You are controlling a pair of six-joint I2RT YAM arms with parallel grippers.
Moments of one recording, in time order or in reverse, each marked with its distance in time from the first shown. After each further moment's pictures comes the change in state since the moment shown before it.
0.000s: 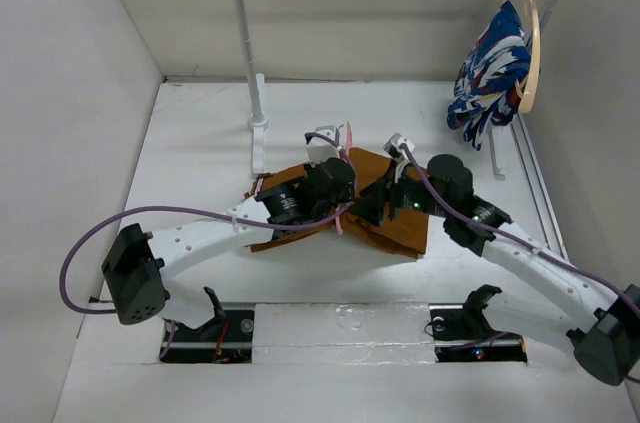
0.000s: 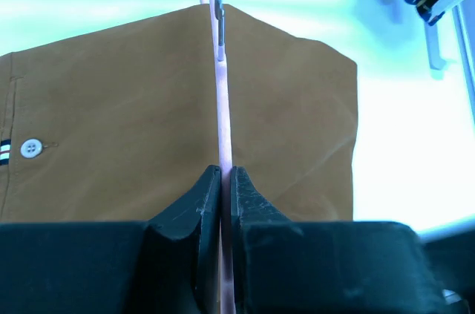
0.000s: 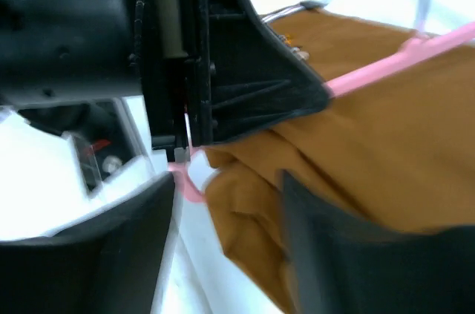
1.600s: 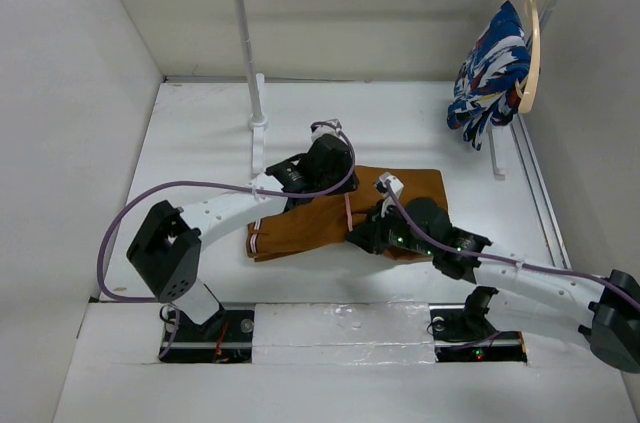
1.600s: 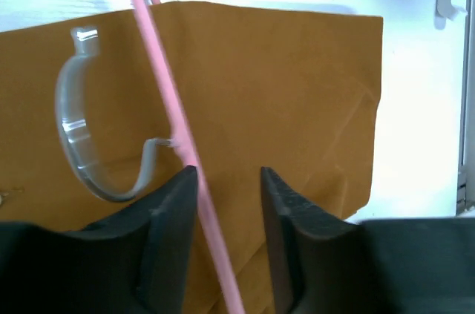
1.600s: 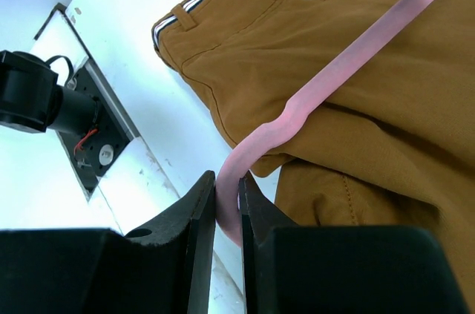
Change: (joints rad) left arm 0.201 0.184 0.056 0.018 0.433 -0.039; right arm 0.270 -0.005 -0.275 0.198 0.319 0.254
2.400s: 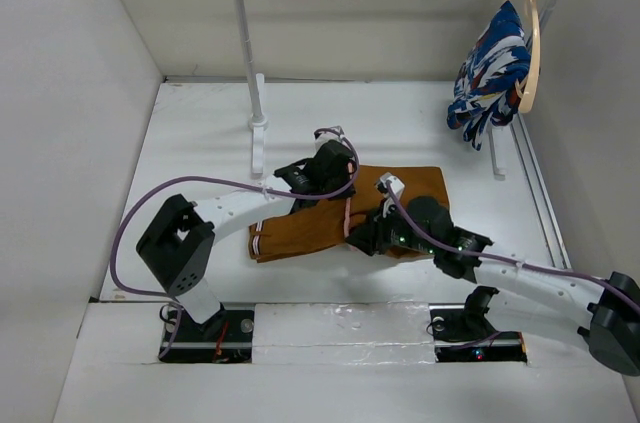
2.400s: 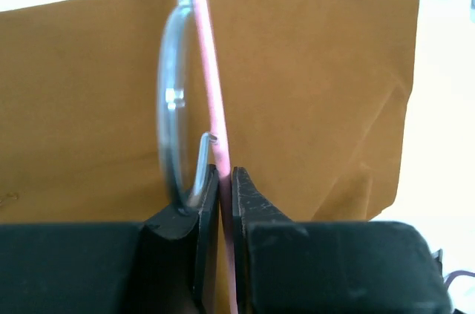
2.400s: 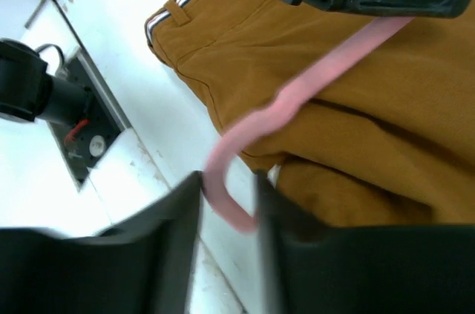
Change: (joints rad) left arm -0.007 0.056 -0.024 0.039 -0.022 -0.008; right arm -0.034 -0.005 -0.012 -0.015 -0.027 -0.025
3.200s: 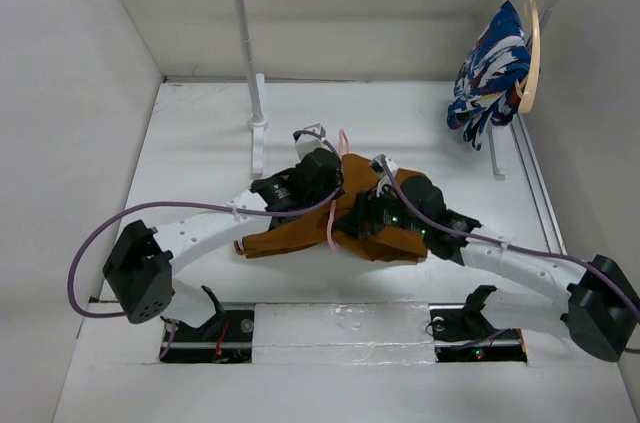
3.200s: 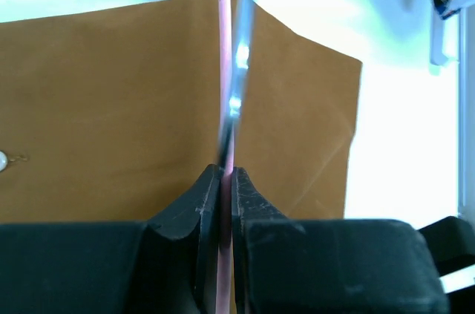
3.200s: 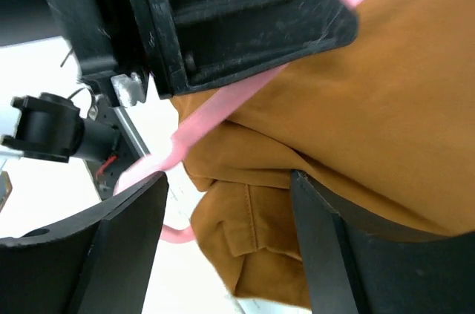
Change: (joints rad) left arm -0.062 -0.214 -0.082 -0.040 -0.200 -0.065; right arm -0.084 0.161 0.113 0.084 -0.099 0.063
